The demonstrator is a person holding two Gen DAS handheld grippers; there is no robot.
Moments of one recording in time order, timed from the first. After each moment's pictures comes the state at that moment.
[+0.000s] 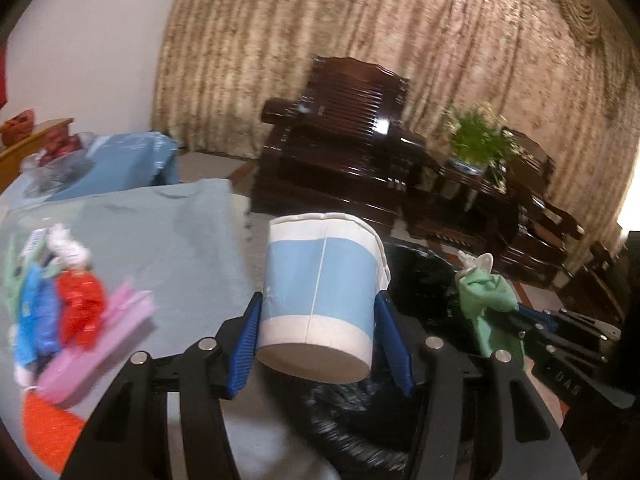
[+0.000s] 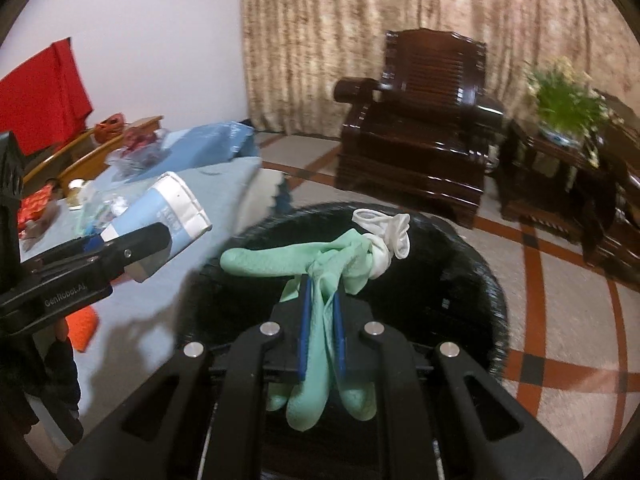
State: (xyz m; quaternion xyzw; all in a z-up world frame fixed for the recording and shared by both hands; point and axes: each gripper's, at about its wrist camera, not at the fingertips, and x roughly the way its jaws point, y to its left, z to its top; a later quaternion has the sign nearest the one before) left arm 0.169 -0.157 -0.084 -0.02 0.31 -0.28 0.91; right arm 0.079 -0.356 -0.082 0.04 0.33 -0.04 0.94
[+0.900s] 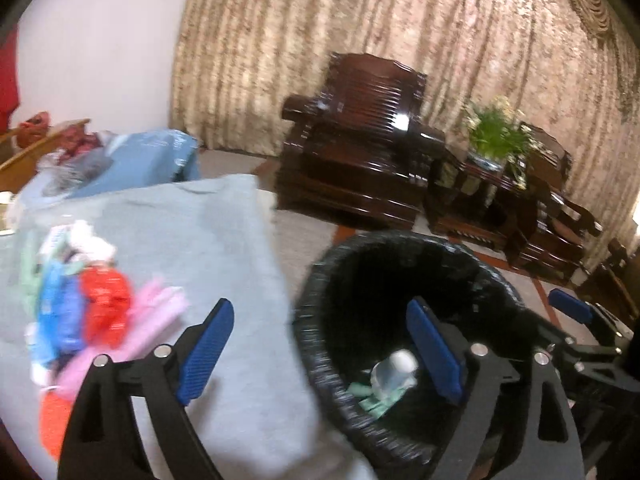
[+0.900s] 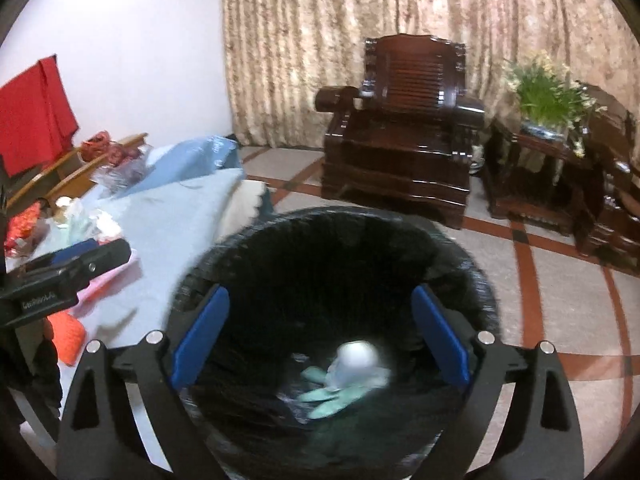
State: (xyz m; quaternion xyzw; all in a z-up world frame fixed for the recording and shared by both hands) left arm 0.169 -0.116 -0.089 -0.01 0.31 -0.23 0.92; right arm 0.074 -0.351 -0.090 0.07 0.31 -0.05 0.95
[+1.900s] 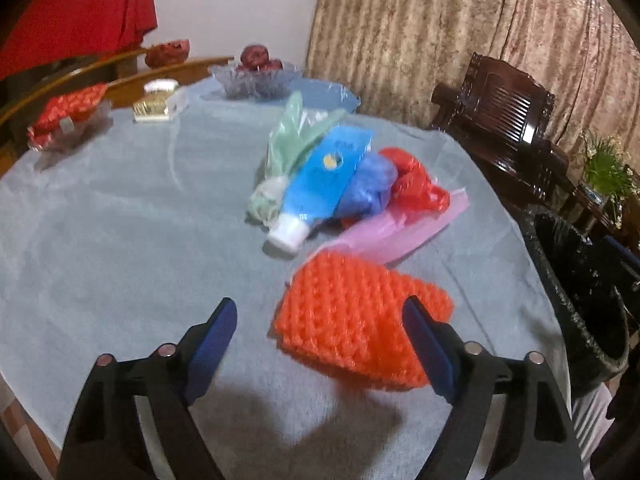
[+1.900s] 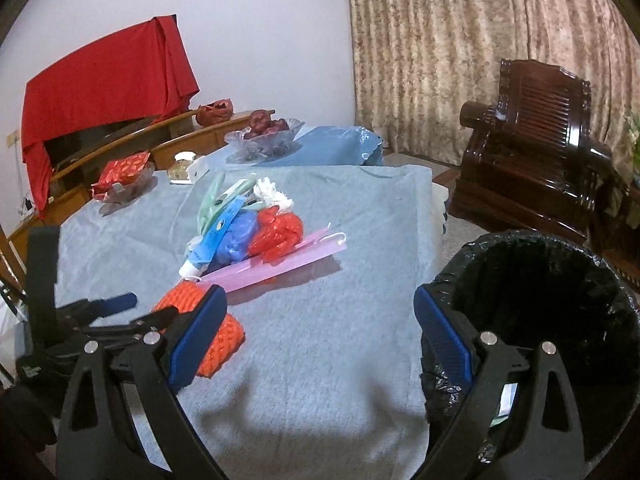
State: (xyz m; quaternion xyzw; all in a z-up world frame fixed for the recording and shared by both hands) left arm 0.124 0.091 -0.164 -0.07 0.38 -0.04 0.92; right arm 0.100 -0.157 -0.091 0.01 0.29 0.14 0.95
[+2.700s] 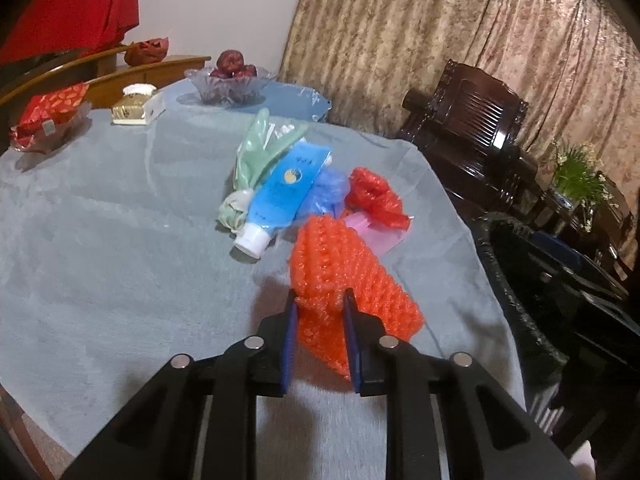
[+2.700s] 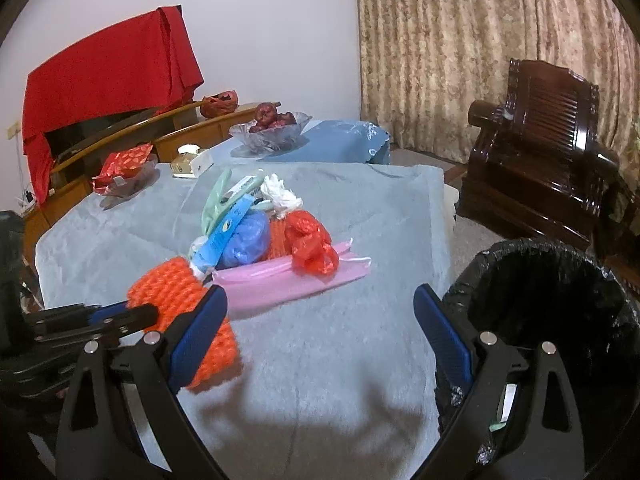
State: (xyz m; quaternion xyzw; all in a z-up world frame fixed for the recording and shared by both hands) left arm 0.102 0.088 -0.128 -0.09 0.37 -0.09 0.92; right arm 0.112 -0.143 -0.088 0.00 0.30 0.15 0.94
